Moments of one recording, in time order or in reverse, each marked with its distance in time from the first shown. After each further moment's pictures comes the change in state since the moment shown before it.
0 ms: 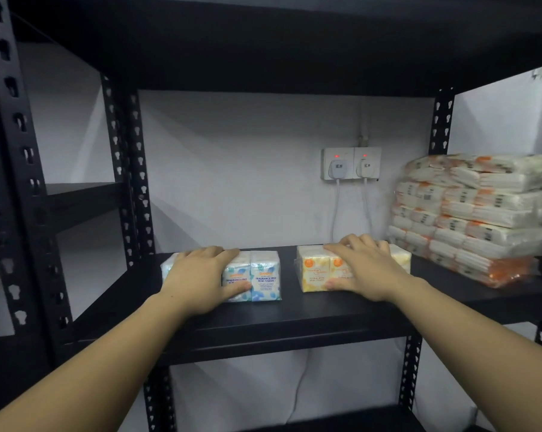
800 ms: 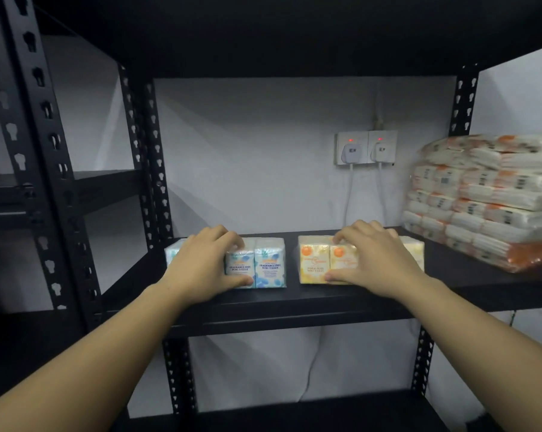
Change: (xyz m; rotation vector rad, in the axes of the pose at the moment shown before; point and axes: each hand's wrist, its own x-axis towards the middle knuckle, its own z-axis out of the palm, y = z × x) left_hand -0.031 -0.005 -0.011 -0.151 0.180 0.103; right_hand -0.034 -0.038 -0.021 0.161 0.162 -0.014
